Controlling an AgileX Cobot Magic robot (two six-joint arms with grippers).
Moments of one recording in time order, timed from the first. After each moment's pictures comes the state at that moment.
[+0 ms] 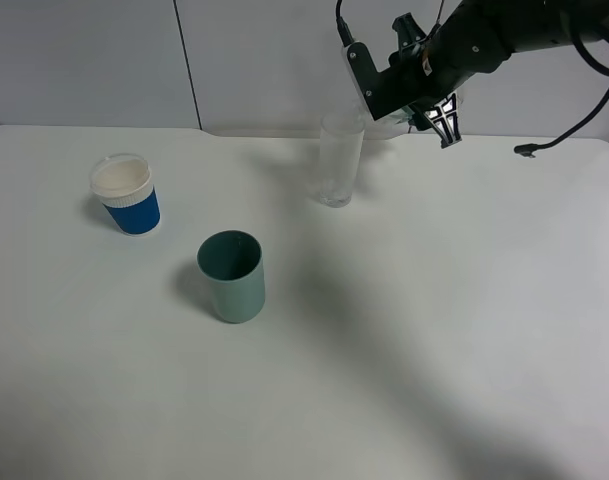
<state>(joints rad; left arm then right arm) 0.04 0.11 -0.52 -0.13 1.06 0.20 0.37 1.97 -1.42 -0.68 0.39 -1.13</state>
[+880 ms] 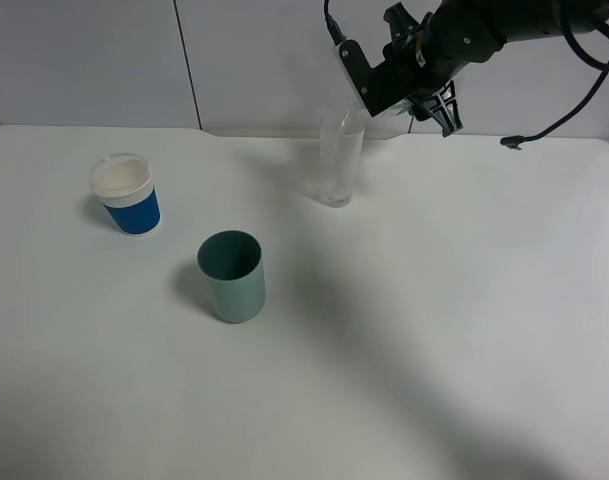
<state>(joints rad) 0.04 0.11 -0.52 -0.13 1.06 0.20 0.40 1.97 -1.46 -0.77 0.44 -1.13</state>
